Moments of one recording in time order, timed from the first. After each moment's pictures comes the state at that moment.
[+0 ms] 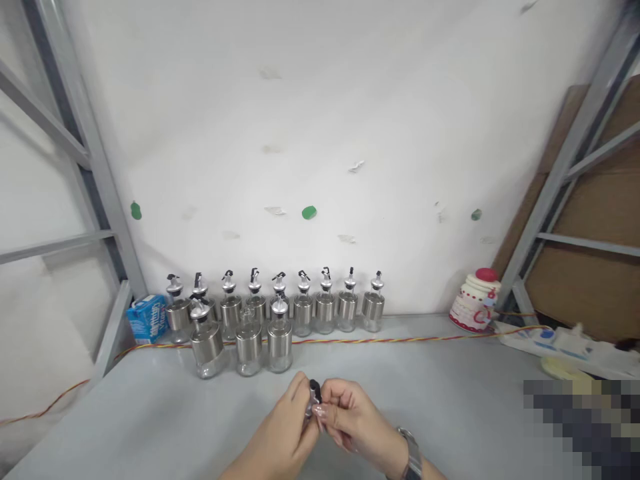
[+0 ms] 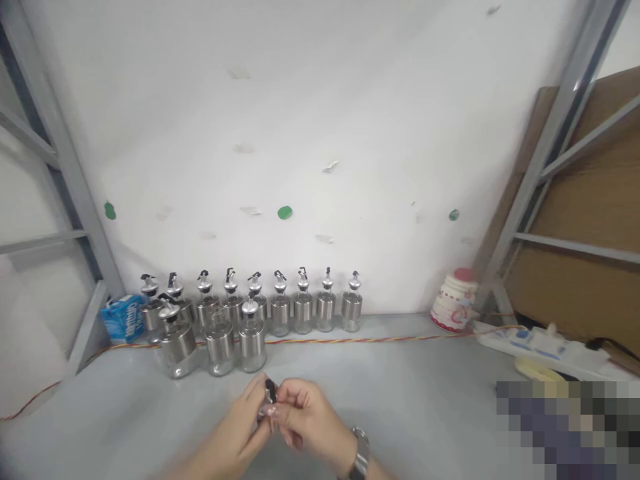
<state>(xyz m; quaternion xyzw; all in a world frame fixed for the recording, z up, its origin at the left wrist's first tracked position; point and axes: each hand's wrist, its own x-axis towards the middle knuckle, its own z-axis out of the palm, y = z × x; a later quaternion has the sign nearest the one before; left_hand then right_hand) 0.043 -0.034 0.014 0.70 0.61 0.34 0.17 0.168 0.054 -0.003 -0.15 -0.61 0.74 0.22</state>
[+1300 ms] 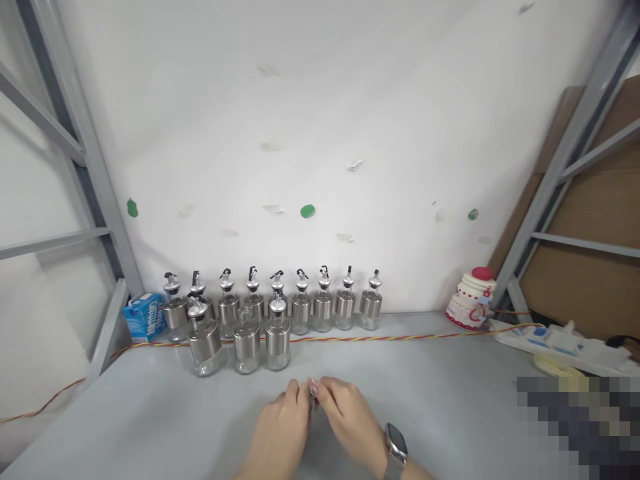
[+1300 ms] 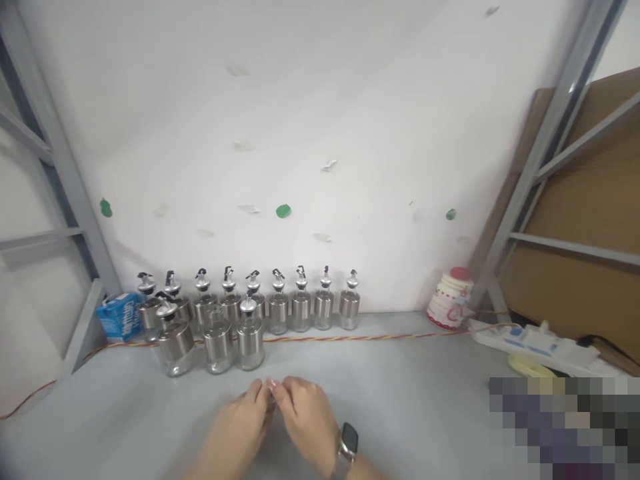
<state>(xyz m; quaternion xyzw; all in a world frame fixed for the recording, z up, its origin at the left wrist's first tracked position) 0.051 -0.022 -0.012 0.65 0.75 0.05 -0.08 0.167 0.048 0.000 -0.30 -0.87 0.29 0.26</state>
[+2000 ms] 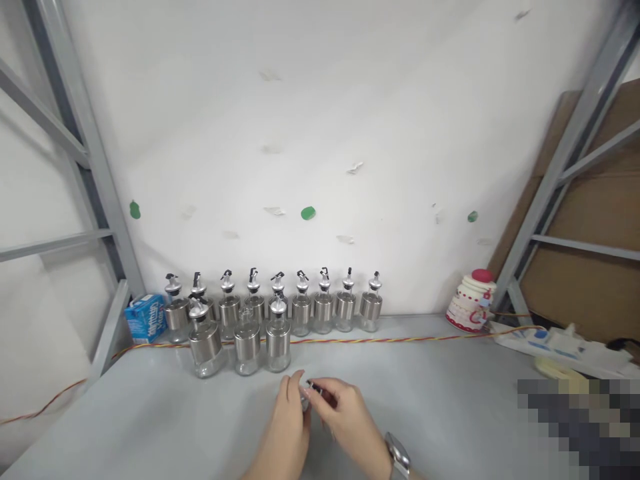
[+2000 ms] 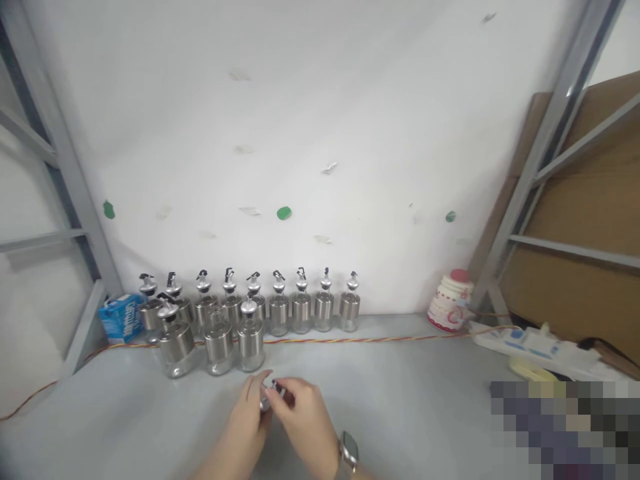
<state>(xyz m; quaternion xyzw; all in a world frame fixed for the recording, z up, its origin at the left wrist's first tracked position) 0.053 -0.014 -0.037 0.57 0.73 0.38 0.08 0.158 0.046 -0.007 -0.31 -0.81 0.39 0.32</state>
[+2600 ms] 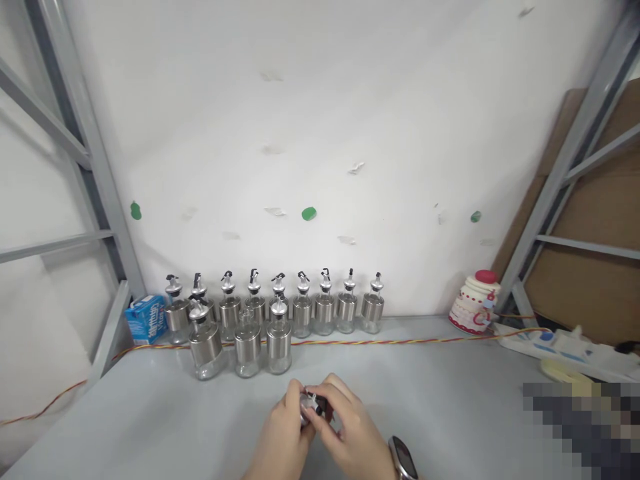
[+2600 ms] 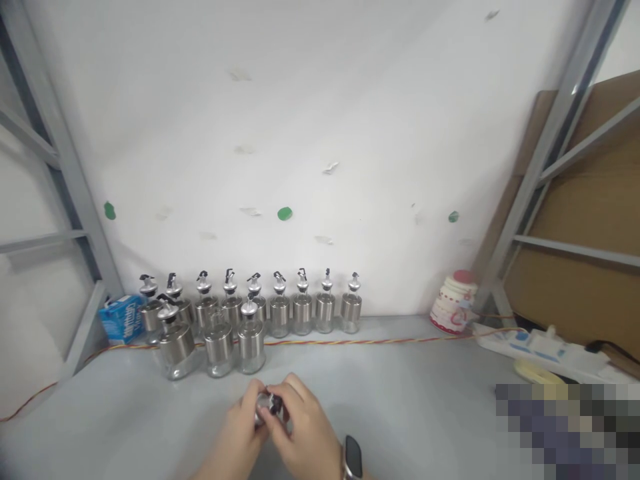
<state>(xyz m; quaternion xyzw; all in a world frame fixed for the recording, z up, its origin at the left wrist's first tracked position) 0.049 -0.025 -0.016 0.57 0.70 0.38 0.19 0.172 0.039 0.003 -0.15 -0.87 0.28 0.37</state>
